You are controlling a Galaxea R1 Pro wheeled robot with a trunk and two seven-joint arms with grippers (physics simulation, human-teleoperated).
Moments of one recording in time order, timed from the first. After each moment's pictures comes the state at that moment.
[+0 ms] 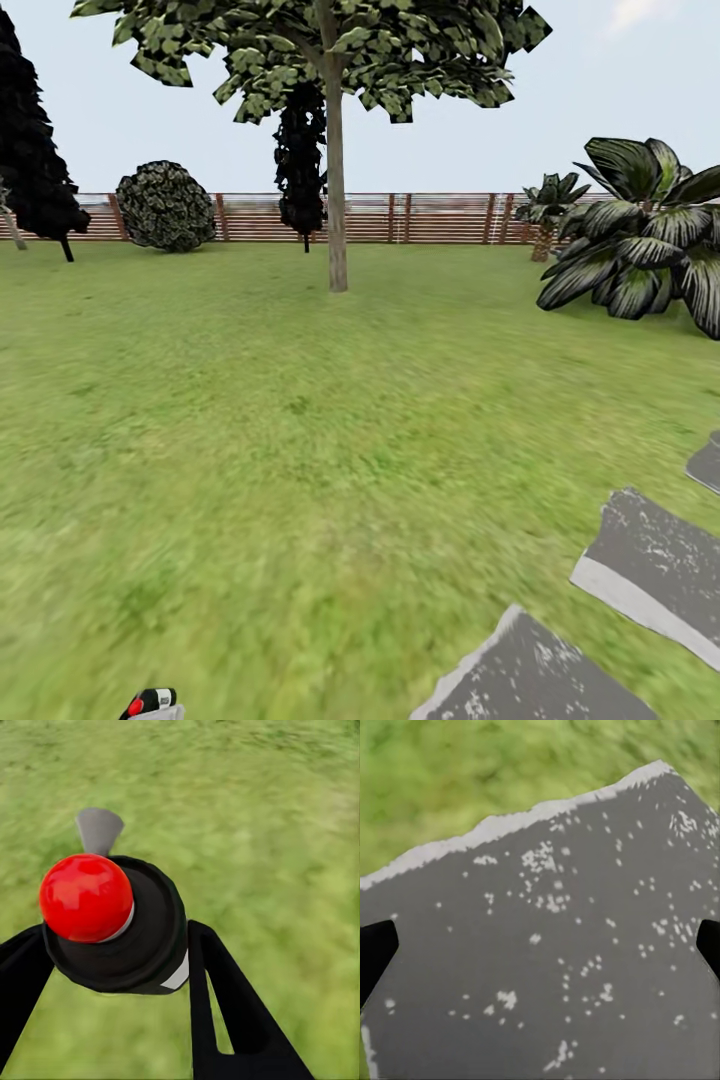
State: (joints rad) left arm -0.10 0.10 0.09 -0.48 0.09 -0.58 0.05; right arm -0.19 0.02 0.19 -0.09 0.06 -0.58 -0.25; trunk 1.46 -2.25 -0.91
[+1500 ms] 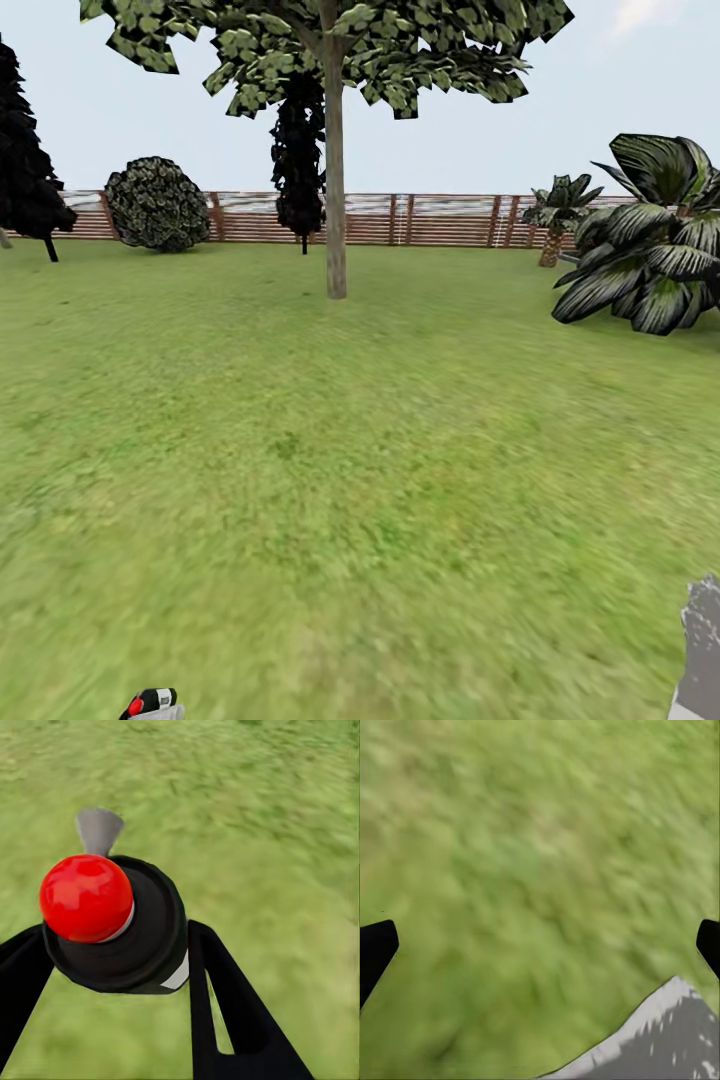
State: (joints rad) left arm -0.10 0.10 0.09 -0.48 0.09 -0.58 0.05; right arm -0.19 0.02 0.19 -0.09 0.06 -0.58 -0.25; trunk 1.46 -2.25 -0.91
